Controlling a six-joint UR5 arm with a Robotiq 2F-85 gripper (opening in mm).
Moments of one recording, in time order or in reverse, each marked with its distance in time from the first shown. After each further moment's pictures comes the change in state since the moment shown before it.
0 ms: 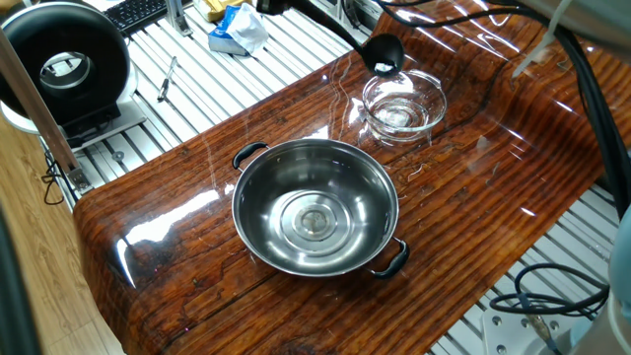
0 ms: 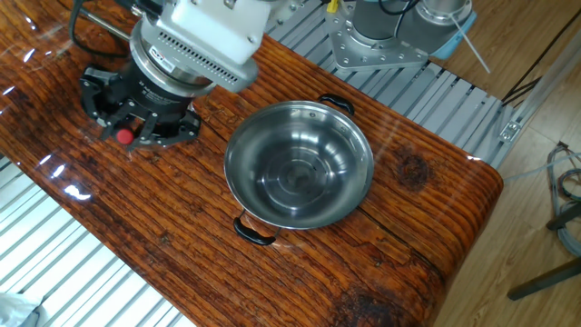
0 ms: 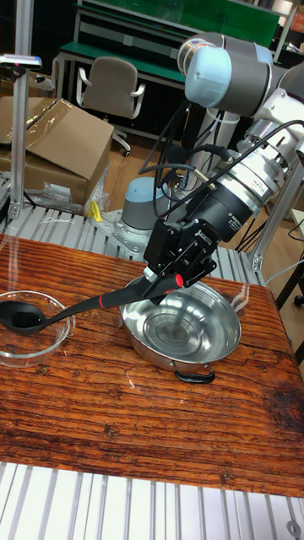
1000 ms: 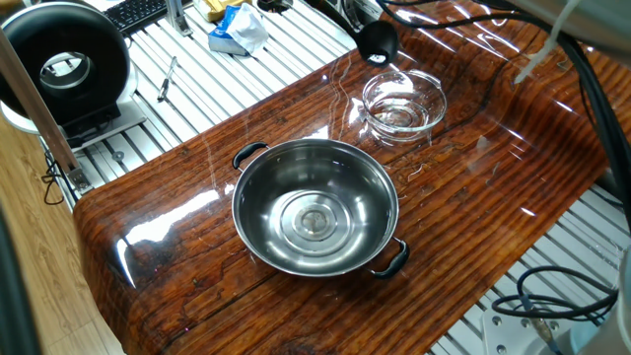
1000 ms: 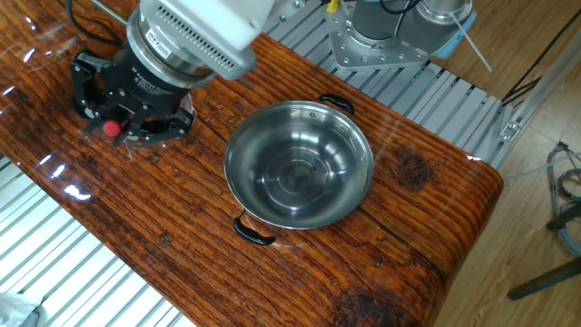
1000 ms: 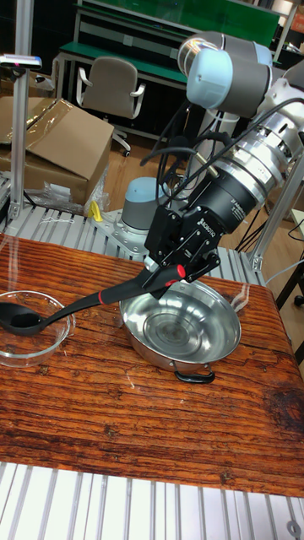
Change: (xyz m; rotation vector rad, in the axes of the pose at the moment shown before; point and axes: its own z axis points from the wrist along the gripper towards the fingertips) arm -0.004 -0.017 -0.010 0.056 -0.047 0.093
